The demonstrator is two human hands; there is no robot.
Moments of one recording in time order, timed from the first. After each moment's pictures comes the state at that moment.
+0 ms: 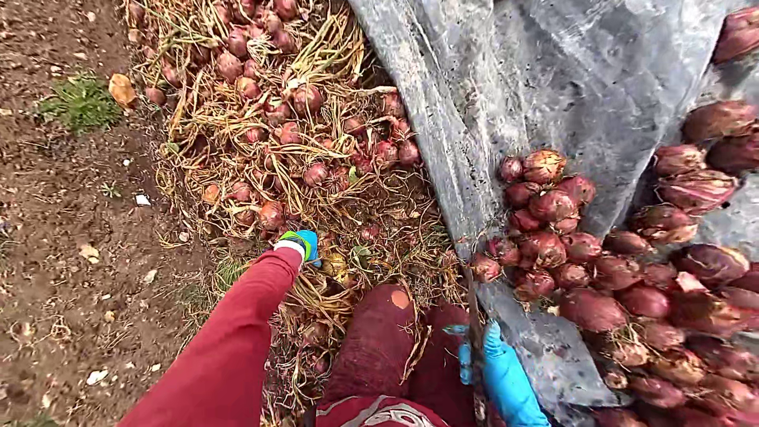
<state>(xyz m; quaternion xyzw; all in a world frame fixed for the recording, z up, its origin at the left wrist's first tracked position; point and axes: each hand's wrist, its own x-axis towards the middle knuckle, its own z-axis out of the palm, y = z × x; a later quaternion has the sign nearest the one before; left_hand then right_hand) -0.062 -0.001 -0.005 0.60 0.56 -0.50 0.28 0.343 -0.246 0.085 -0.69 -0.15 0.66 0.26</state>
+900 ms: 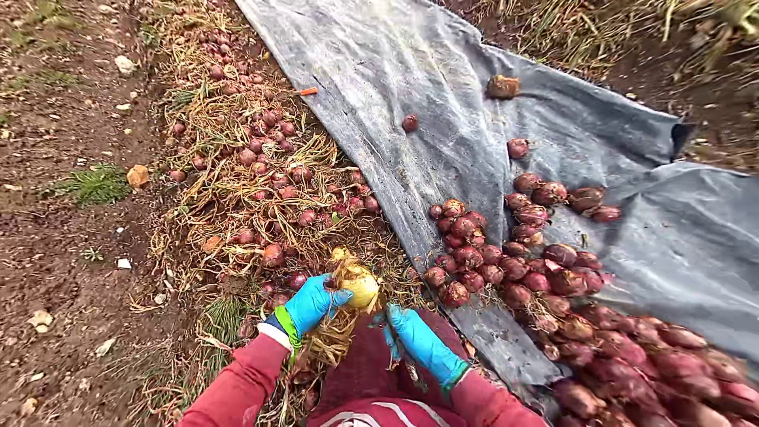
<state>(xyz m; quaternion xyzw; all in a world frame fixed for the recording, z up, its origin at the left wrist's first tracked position) 0.000 -0.173 0.204 0.51 0.53 0.18 0.65 0.257 -0.256 0.144 -0.50 -0.38 0.73 0.28</state>
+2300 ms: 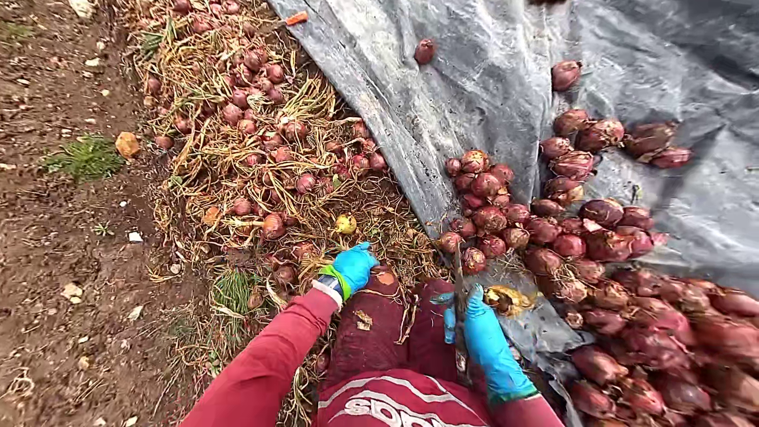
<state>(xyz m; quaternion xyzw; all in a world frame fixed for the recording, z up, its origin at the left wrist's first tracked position) 0.064 -0.136 0.069 0.84 0.44 -0.15 0.28 0.324 -0.299 0.112 -0.68 -0.22 0.59 0.38</state>
